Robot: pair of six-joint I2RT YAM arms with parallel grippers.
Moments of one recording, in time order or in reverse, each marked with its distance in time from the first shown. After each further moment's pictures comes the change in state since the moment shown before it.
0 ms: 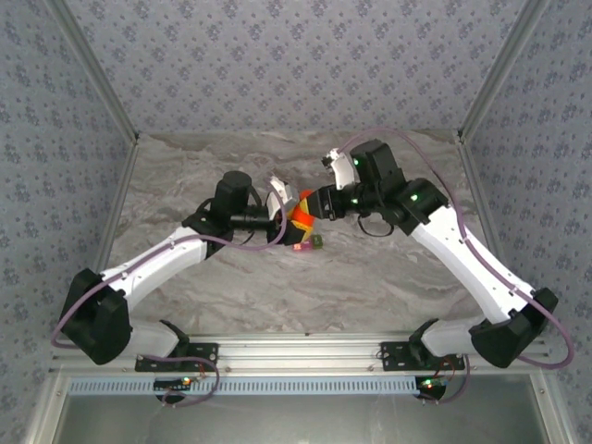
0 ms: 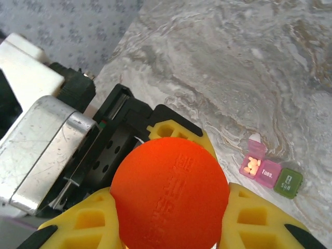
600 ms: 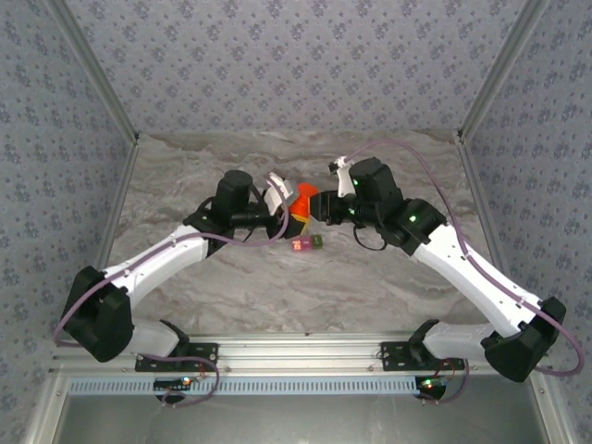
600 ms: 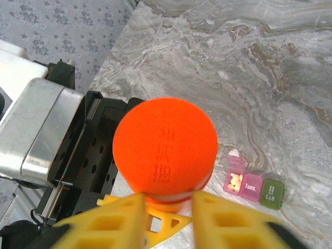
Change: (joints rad) left arm 0.007 0.019 0.009 -0.004 -0.164 0.009; right arm 0.055 -0.090 -0.164 0.173 0.211 0.112
